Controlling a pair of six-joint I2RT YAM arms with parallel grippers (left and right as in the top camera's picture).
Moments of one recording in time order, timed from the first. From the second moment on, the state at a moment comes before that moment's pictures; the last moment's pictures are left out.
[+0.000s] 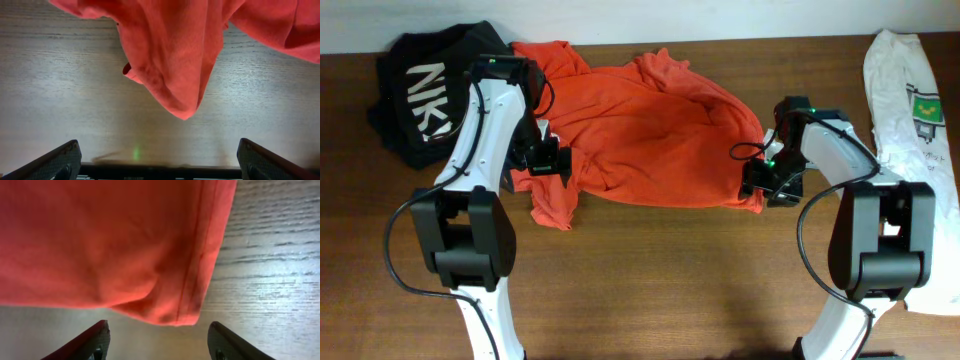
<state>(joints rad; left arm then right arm) -0.11 2.18 1.99 -1.67 0.04 -0.17 -0.02 2.00 1.39 -1.05 -0.23 0.17</state>
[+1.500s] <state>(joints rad) -0.25 2.16 1.52 -1.23 0.30 -0.17 -0.51 2.08 1.89 -1.52 0.00 0.37</state>
